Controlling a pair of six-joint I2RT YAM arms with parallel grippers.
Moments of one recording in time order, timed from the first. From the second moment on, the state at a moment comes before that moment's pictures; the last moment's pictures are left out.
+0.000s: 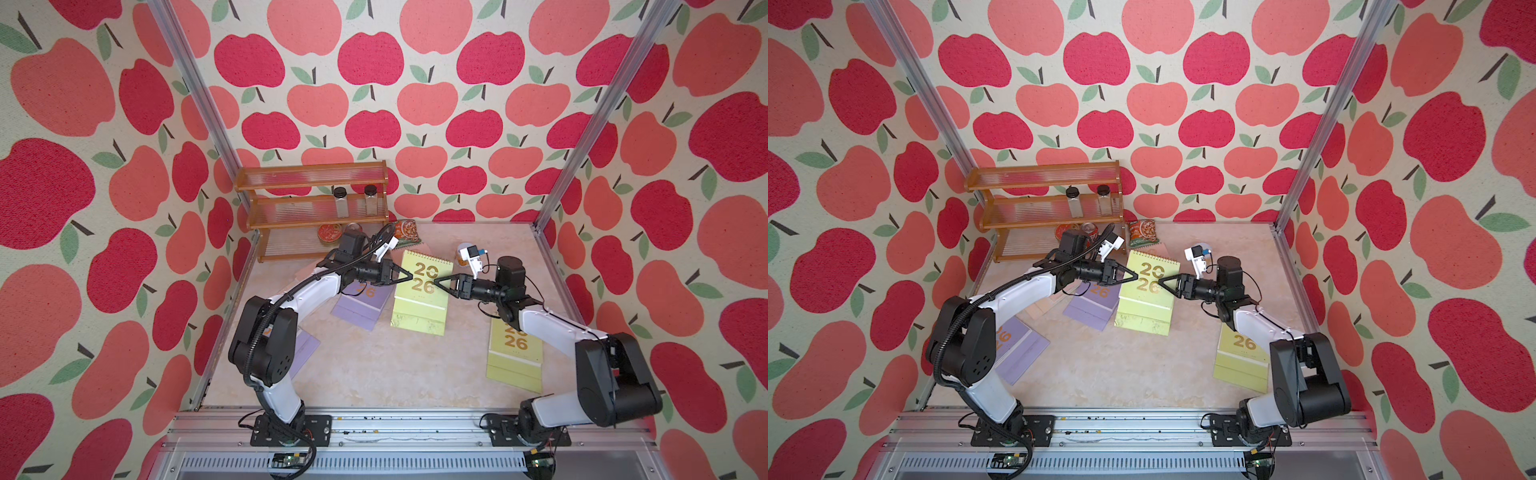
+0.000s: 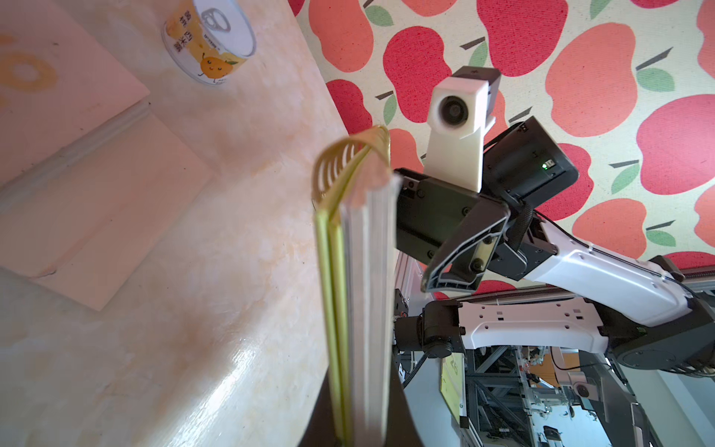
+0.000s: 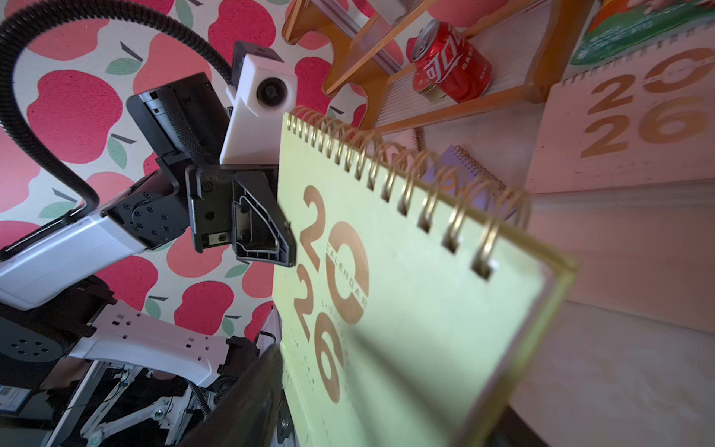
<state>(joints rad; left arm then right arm) -0.42 1.71 1.23 -0.13 1.03 -0.48 0.33 1.45 0.71 0.42 -0.97 0.65</state>
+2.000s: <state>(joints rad) -0.33 1.30 1.10 -0.35 0.47 -0.26 0.46 1.48 0.53 -0.02 -0.84 0.64</state>
